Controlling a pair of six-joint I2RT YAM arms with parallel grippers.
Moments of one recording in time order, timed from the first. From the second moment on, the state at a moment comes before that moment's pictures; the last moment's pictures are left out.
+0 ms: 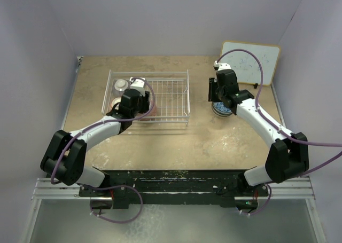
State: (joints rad) left arm -0.47 1.43 0.77 0.18 -0.22 -0.20; right arm 0.36 1.44 1.14 -0.39 0.19 0.21
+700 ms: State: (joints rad) left arm -0.47 1.44 0.86 0.13 -0.19 -0.20; right arm 0.36 1.42 1.14 -0.34 0.09 0.23
